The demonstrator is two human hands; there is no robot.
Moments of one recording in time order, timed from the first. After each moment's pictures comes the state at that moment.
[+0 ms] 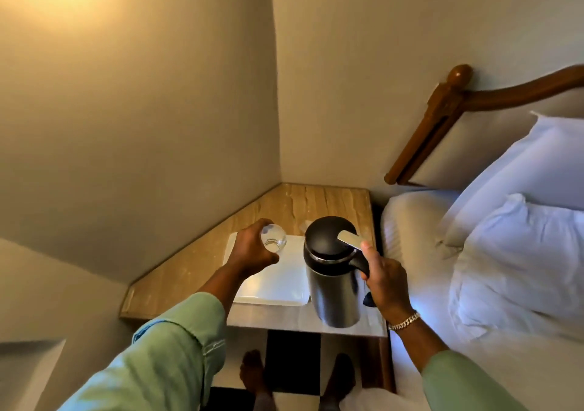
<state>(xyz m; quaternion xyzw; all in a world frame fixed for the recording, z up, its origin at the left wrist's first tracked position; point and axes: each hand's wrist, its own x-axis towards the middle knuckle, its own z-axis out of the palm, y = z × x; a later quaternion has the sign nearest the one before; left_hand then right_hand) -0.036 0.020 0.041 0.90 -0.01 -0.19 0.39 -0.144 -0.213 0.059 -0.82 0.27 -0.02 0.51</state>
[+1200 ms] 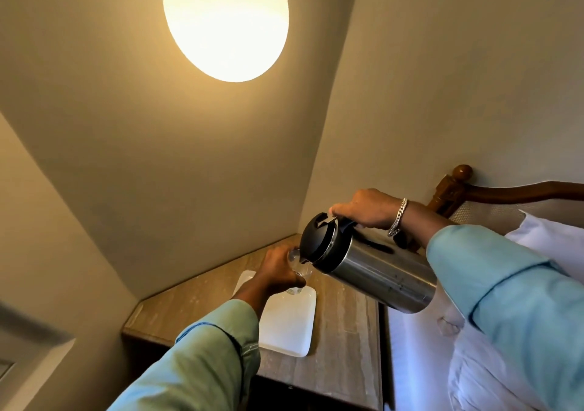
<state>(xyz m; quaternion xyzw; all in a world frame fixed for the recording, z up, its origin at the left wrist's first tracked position) -0.045 0.029 0.095 0.87 -0.03 -0.15 0.47 0.006 -0.158 0.255 -0.97 -0.07 0.19 0.14</state>
